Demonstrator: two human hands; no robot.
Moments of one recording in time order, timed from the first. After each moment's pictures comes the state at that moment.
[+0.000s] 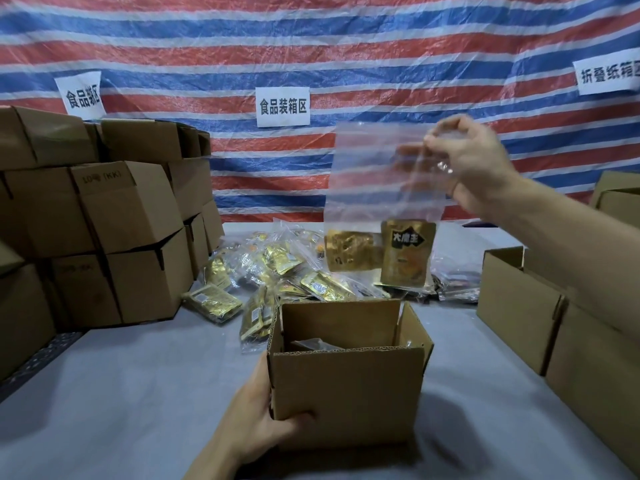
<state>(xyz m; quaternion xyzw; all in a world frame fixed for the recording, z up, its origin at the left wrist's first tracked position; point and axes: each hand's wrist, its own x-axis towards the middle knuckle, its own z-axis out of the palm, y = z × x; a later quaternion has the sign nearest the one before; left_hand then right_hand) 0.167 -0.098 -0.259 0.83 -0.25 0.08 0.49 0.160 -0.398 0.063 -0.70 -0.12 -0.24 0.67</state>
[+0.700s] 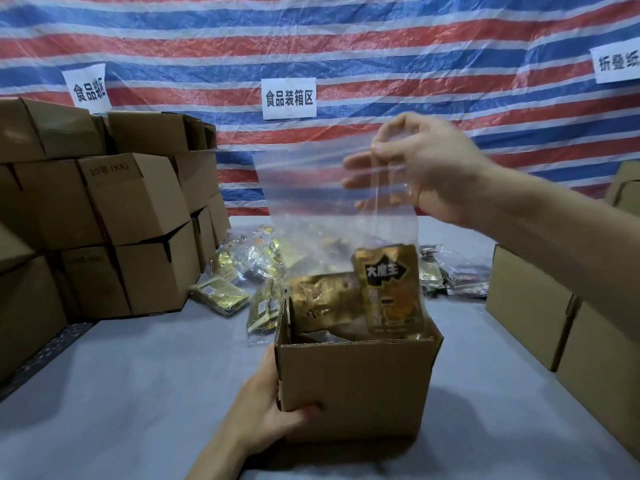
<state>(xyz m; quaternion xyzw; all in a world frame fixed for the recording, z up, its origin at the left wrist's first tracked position) 0.169 -0.098 -0.263 0.83 -0.25 0.08 0.49 0.126 -0.332 0.062 -0.72 -0.16 -0.10 0.67</state>
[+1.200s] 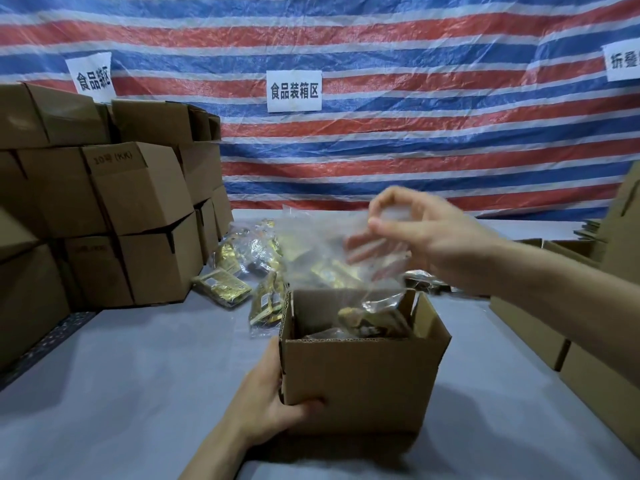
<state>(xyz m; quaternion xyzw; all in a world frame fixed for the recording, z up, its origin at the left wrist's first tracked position) 0.165 -0.099 -0.256 0.83 -0.25 0.09 0.49 0.120 -0.349 -0.004 -0.77 -0.22 0.03 0.60</state>
